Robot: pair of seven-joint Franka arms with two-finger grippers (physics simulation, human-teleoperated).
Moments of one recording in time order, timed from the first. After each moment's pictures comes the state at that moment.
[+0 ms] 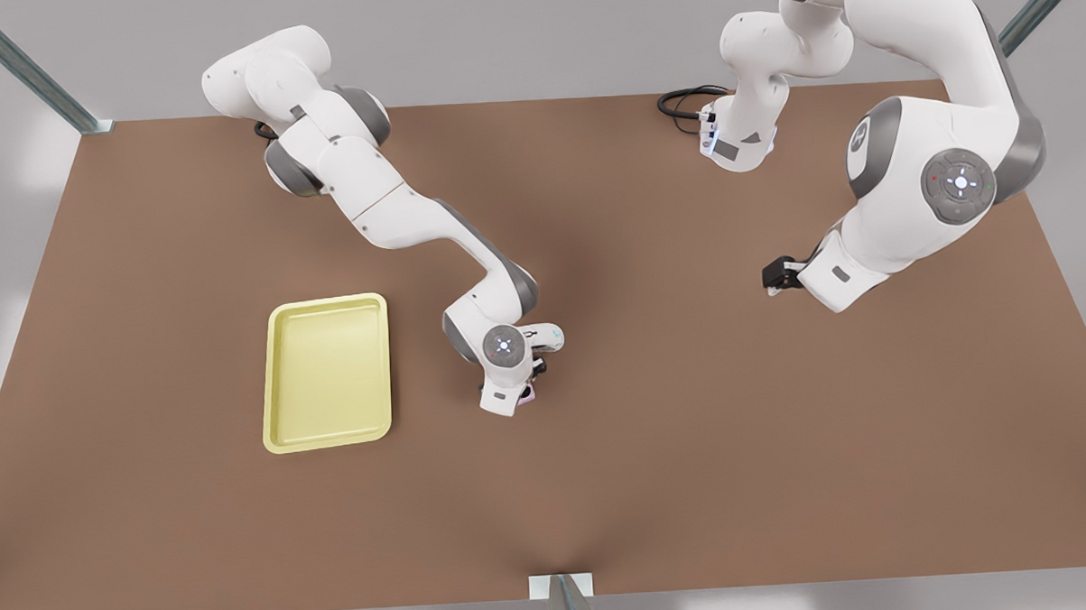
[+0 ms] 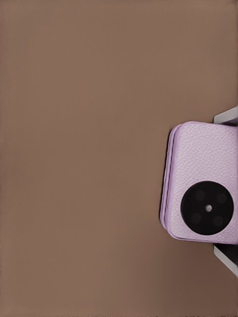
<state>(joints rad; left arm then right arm) -0.24 0.24 0.03 -1.34 -0.05 1.47 -0.13 0.57 1.04 0.13 -1.15 -0.09 2.13 0.24</state>
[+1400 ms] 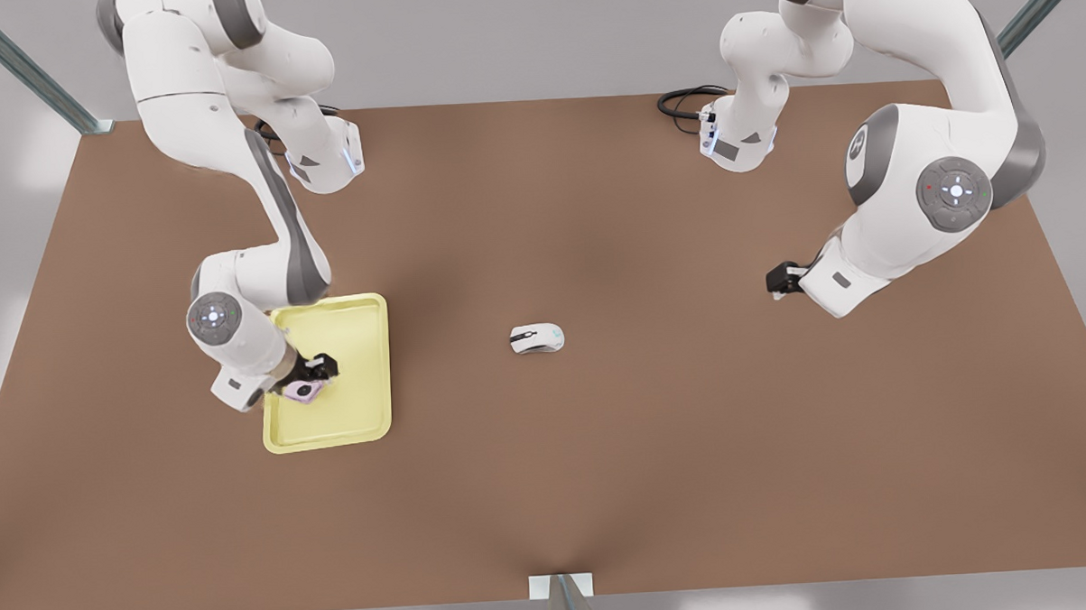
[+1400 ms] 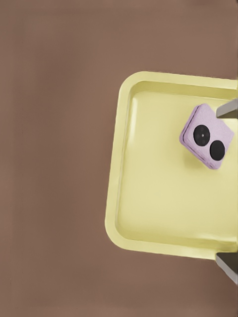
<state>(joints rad) -0.24 0.26 0.03 -1.34 -0.01 1.48 -0.13 0.14 0.27 0.02 -1.82 -0.05 2.16 -0.02</state>
